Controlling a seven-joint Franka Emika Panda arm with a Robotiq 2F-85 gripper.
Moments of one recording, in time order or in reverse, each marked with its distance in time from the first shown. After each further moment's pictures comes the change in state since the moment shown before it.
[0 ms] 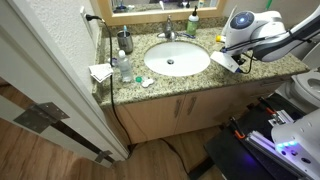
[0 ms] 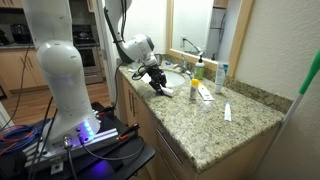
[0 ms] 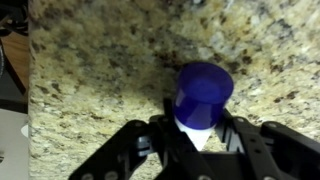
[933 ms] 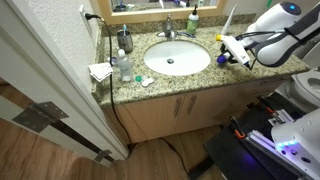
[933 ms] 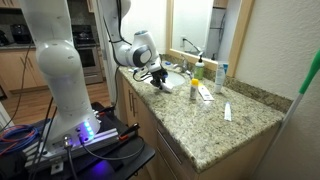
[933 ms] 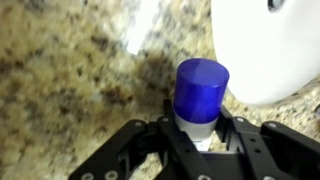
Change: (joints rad) arm -0.060 -0.025 -0.091 -0.210 0.772 0.768 -0.738
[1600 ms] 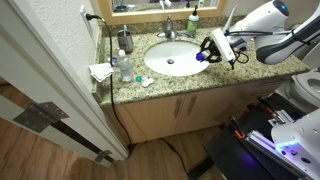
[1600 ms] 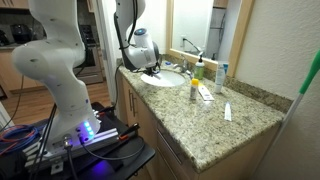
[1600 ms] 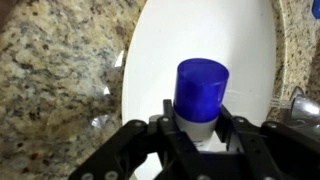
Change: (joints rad) arm -0.644 0.180 0.661 0.222 -0.871 0.139 0.830
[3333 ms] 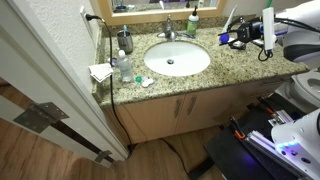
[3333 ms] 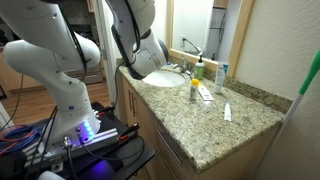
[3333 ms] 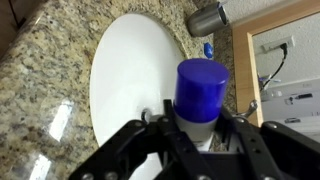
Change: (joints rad) arm -1.115 0.508 0.769 -0.050 -0.683 0.002 0.185
